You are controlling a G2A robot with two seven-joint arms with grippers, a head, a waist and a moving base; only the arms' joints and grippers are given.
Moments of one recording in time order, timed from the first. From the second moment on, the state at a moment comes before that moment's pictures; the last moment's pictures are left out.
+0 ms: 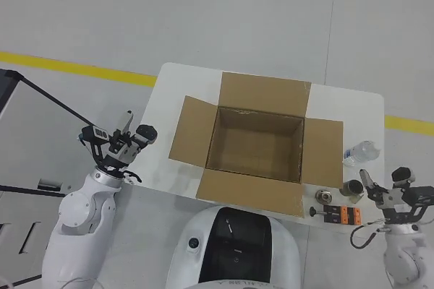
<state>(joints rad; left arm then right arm) 1.77 -1.22 -1.72 -1.95 -0.47 -0.19 -0.47 -1.92 -1.20 1.87 -1.61 -1.14 -0.42 -0.41</state>
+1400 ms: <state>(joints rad) 1.77 -1.22 -1.72 -1.95 -0.47 -0.19 -0.47 -1.41 -1.23 1.63 -1.04 -1.19 -0.18 -0.31</state>
